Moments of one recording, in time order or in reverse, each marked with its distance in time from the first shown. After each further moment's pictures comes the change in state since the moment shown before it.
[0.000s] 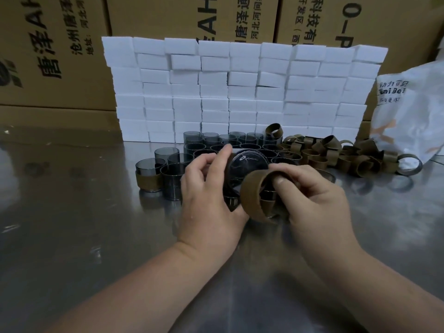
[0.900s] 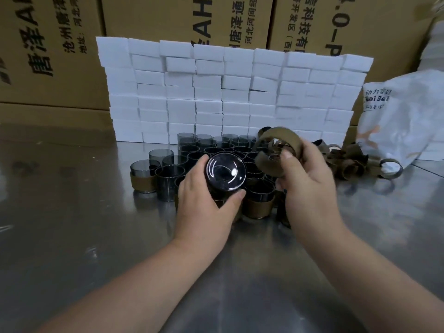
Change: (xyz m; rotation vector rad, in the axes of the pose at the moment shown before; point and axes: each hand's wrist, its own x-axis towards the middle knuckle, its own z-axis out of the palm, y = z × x) left_hand 0.002 -0.002 0.004 -0.164 -0.083 -0.281; right_hand 0.023 -0.008 -0.001 0.073 0.071 0.038
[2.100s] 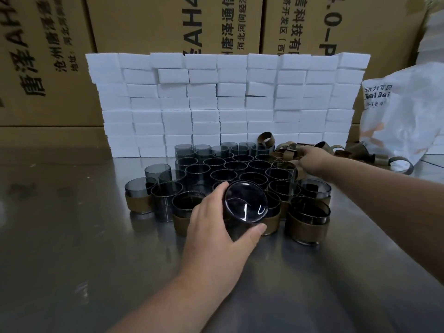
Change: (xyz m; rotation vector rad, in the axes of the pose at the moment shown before) left_hand -0.006 -0.004 0.001 0.057 -0.223 0.030; right_hand 0.164 0.121 -0.067 -0.926 -0.293 0.462
